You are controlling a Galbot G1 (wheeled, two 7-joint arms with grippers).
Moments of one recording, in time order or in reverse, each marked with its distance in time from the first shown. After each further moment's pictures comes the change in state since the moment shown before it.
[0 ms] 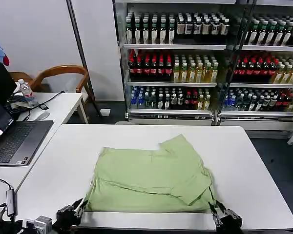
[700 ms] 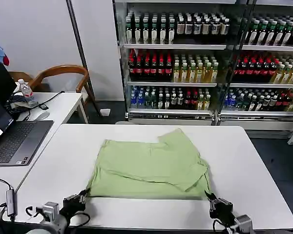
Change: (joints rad) left arm -0.159 -0.051 0.075 0.149 0.007 -0.021 0.028; right arm 0.139 0.021 -0.102 -0.108 0.049 -0.043 -0.001
